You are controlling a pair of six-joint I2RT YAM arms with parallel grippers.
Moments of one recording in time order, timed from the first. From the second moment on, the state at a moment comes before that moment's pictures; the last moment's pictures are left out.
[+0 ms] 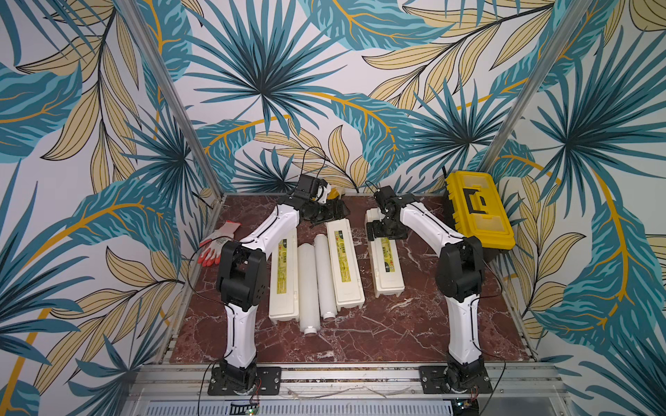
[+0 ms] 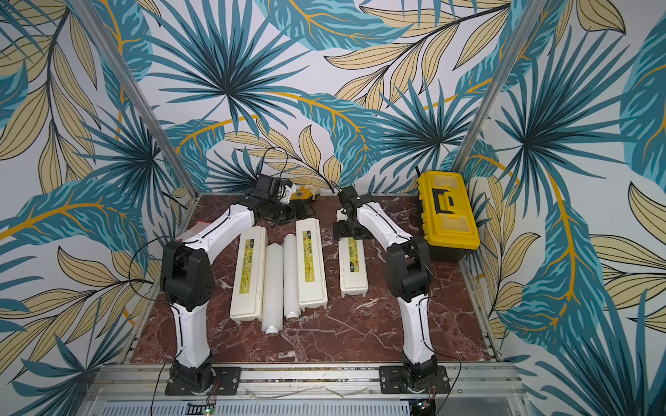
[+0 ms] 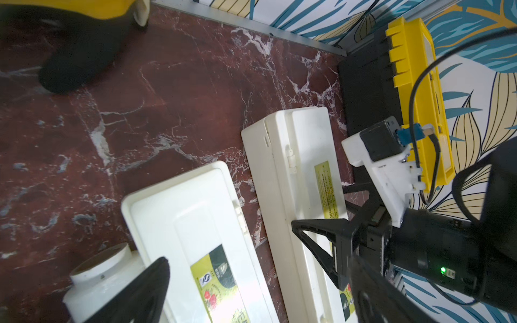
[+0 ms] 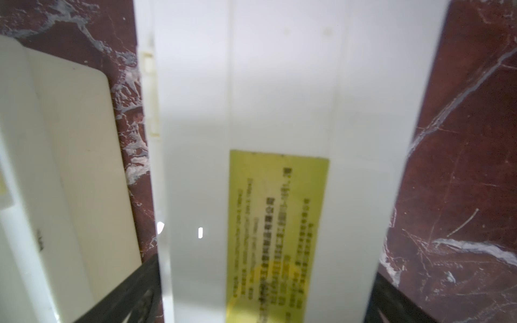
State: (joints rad) left arm -0.36 2.04 1.81 -0.57 0.49 -0.49; right arm 0.35 2.17 1.94 -1.07 0.07 0.28
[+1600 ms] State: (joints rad) left arm -0.49 2.03 1.76 -0.58 0.44 -0.58; right arm 0.21 2.03 1.91 -0.98 -0.17 0.12
